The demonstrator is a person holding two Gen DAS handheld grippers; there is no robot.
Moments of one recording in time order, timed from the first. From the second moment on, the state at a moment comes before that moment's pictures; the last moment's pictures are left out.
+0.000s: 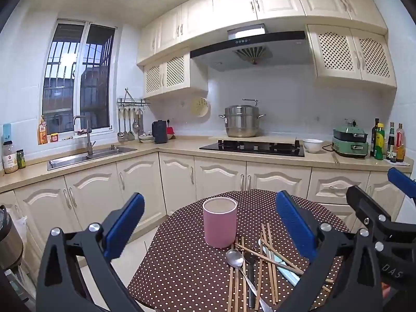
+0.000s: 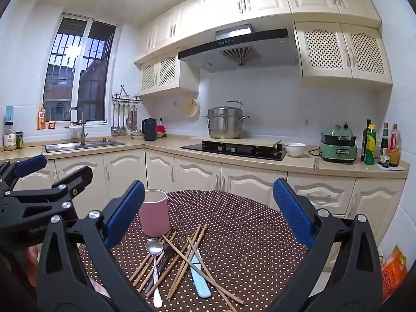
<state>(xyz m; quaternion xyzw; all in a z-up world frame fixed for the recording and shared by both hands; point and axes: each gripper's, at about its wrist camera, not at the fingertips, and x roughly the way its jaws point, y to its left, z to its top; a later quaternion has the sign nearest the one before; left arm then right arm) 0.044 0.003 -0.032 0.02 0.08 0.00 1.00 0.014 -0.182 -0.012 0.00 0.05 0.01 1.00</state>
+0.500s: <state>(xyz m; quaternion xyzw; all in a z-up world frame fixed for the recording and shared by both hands) 0.051 -0.005 -0.030 0.03 0.08 0.00 1.00 0.020 -0.187 -0.010 0.01 0.06 0.01 1.00</state>
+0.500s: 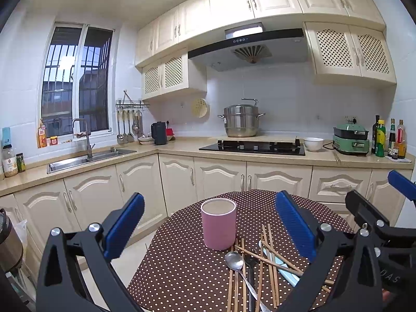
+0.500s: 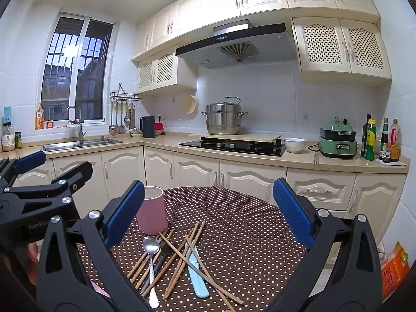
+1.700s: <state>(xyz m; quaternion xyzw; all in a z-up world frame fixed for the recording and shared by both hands) 0.059 -0.007 -0.018 0.04 0.09 0.00 1.00 0.024 -0.187 -0.011 0.02 0.06 0.01 1.00</state>
